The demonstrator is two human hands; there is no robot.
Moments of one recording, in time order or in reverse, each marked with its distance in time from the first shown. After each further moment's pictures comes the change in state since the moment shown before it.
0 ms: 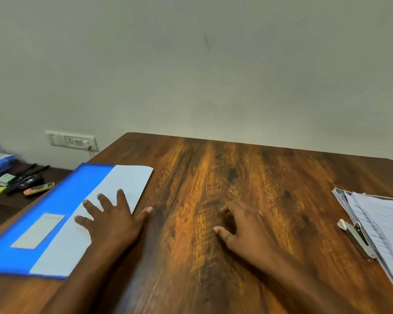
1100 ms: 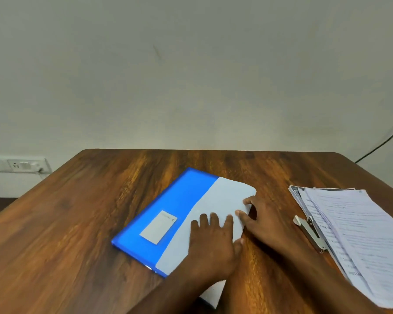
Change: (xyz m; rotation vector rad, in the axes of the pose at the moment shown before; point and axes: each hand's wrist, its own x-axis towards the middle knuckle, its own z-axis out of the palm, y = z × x) left_hand -0.116 0.222 0.055 0.198 -0.211 0.859; right_hand 0.006 0.126 -0.044 0.092 0.109 0.374
